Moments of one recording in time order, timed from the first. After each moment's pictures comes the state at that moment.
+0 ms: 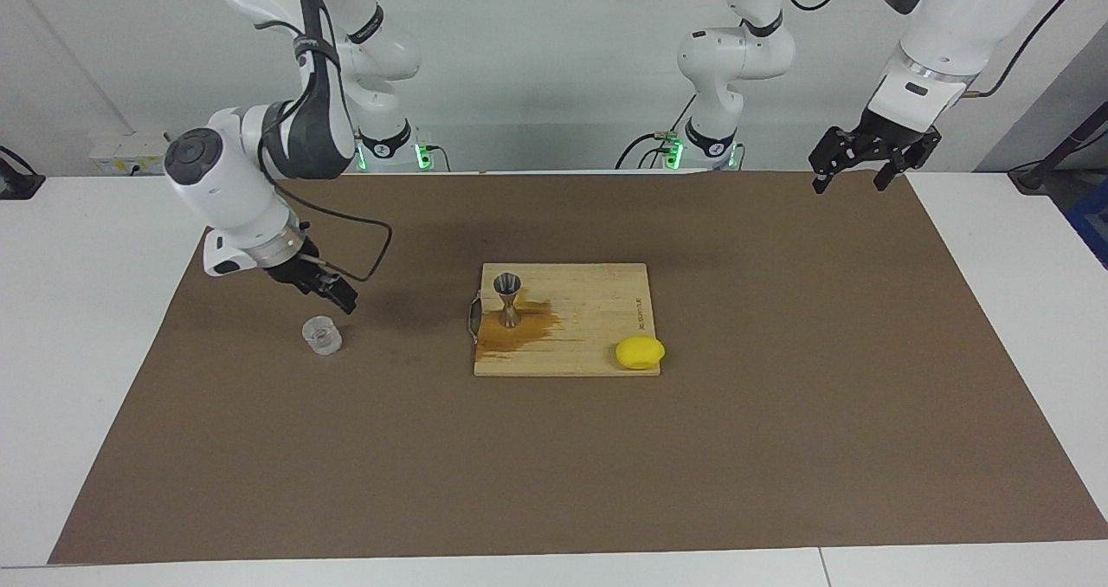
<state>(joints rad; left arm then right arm) -0.04 -0.07 -0.04 -1.63 -0.02 1.56 -0.06 -0.05 0.08 0.09 -1.95 0.08 2.00 0.44</state>
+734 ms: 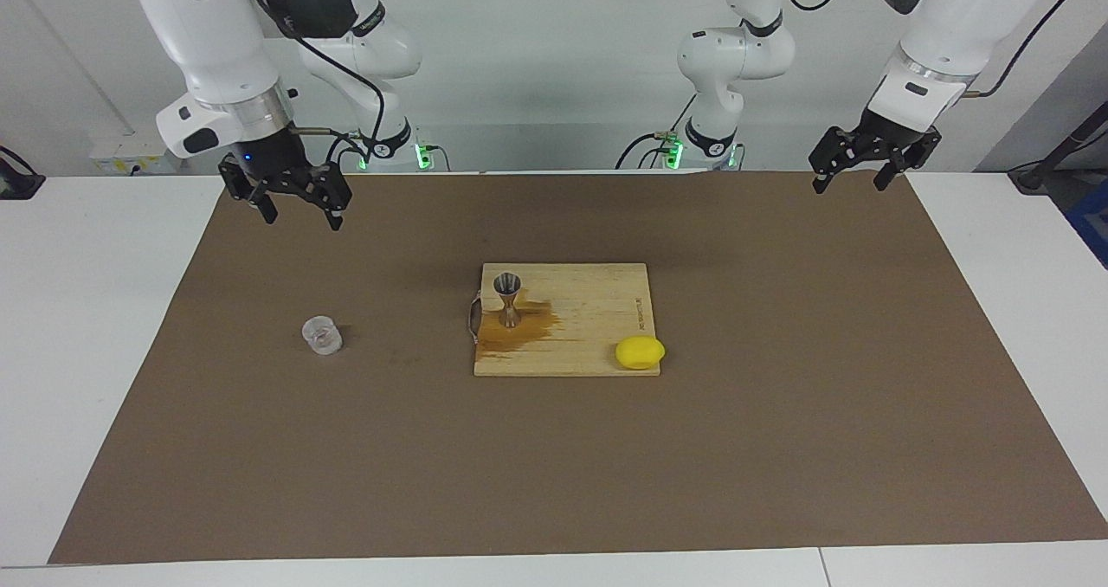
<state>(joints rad) -0.04 -0.07 -0.04 -1.63 -0.02 1.56 -0.06 -0.01 -0.02 0.08 -1.61 -0.01 1.65 0.21</state>
